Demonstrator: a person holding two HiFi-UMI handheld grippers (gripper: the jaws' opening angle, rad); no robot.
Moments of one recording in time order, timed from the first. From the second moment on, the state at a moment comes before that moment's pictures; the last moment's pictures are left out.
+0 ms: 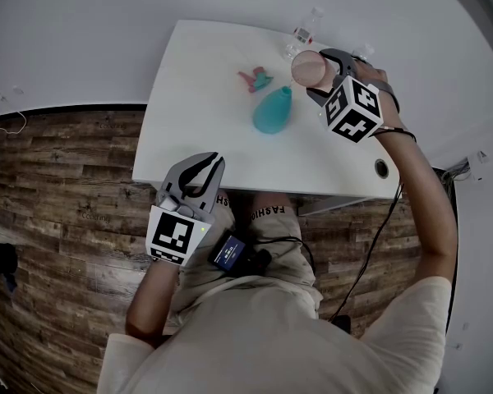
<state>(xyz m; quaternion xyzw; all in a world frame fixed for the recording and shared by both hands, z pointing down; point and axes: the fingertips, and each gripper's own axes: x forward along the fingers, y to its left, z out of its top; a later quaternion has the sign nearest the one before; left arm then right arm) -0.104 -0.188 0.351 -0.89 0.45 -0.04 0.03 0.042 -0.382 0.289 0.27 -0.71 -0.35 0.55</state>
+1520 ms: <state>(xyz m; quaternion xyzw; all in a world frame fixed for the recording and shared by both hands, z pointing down) -0.104 -0.187 0.354 -0.89 0.46 -0.04 0.03 0.043 -0.382 0.285 0.27 -0.68 -0.39 0.56</state>
